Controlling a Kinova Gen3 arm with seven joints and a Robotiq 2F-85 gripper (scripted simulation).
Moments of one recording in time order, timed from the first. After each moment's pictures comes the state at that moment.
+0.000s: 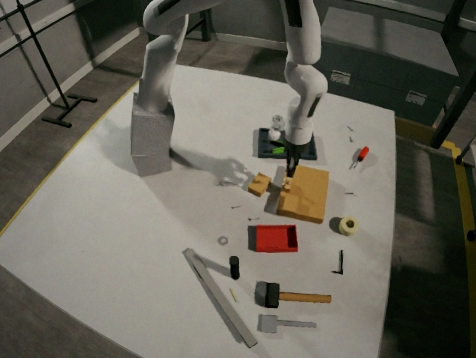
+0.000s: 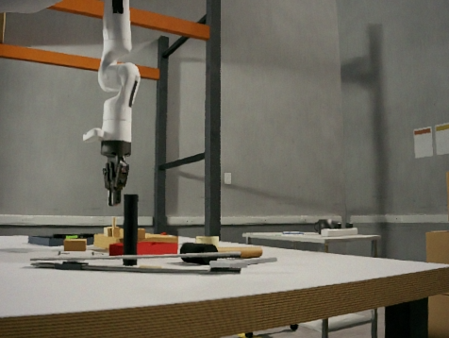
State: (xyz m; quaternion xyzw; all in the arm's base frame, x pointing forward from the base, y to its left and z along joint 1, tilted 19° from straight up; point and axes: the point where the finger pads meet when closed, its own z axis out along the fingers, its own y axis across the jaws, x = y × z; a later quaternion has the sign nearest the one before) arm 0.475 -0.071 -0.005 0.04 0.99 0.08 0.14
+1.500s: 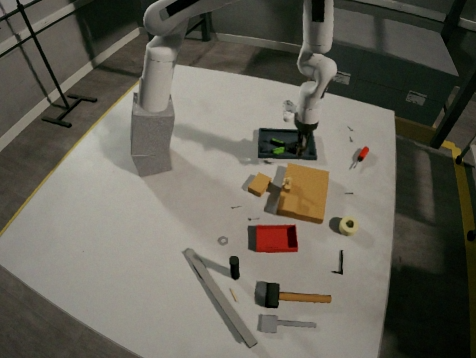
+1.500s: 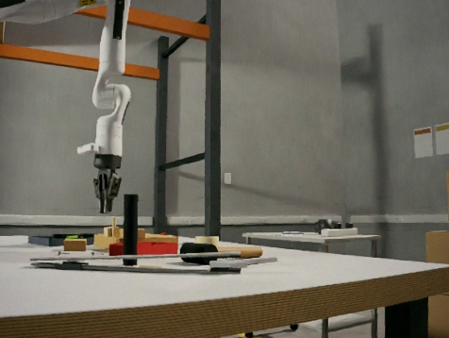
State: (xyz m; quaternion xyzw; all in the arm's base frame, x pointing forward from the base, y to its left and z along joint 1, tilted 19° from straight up) arm 0.501 0.042 0.000 -0.02 0.99 0.07 0.14
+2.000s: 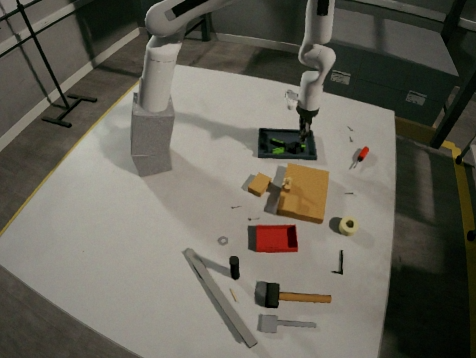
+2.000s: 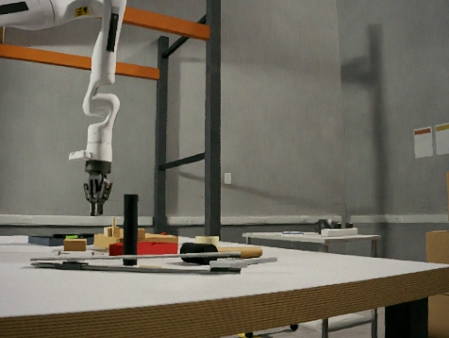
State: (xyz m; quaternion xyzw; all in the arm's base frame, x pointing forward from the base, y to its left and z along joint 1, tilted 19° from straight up) arm 0.506 0.120 0.005 -0.06 0.99 0.07 0.15
